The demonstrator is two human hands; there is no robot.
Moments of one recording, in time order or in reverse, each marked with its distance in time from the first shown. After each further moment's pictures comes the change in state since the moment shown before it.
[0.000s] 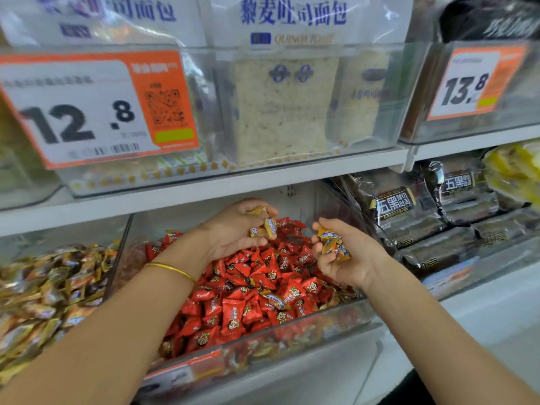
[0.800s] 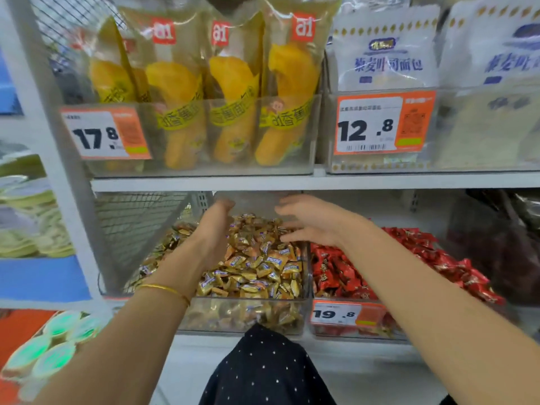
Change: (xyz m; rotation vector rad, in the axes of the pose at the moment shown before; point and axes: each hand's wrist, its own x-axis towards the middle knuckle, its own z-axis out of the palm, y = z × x) left_hand -0.224 -0.008 -0.152 -0.116 0.721 0.011; right_hand -0.032 0.124 0.241 -0.926 -0.478 -0.183
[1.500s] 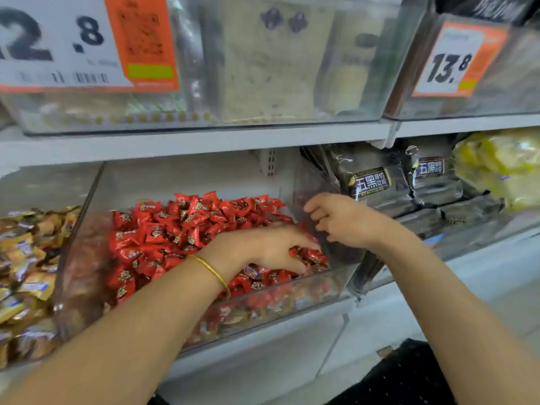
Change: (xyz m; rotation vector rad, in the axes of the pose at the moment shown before) left_hand 0.022 -0.061 0.316 1.293 -1.096 0.697; right_hand -0.113 0.099 -0.245 -0.809 0.482 0.225
